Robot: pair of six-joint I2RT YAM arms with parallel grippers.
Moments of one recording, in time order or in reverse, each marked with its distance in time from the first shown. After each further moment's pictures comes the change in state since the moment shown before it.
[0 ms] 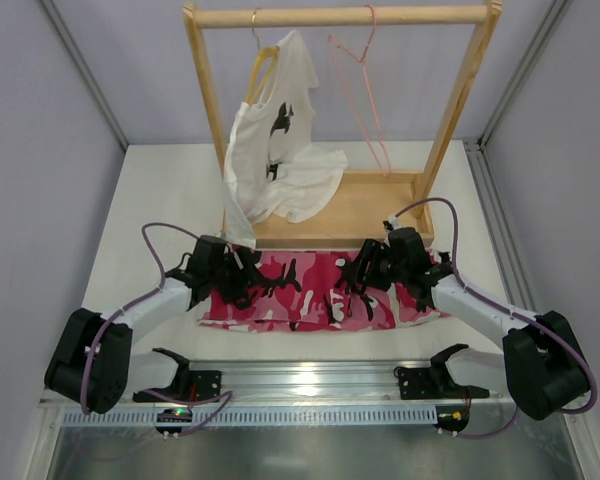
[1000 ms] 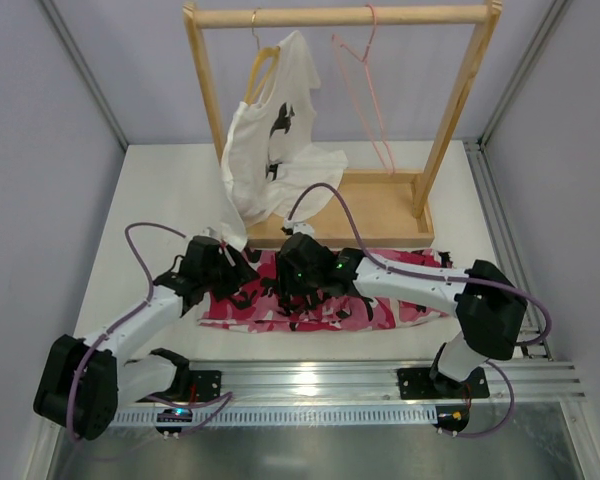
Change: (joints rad) left arm -0.001 -0.160 0.005 -0.097 -0.132 -0.022; right arm 0.580 0.428 0.568 -0.224 0.361 0.003
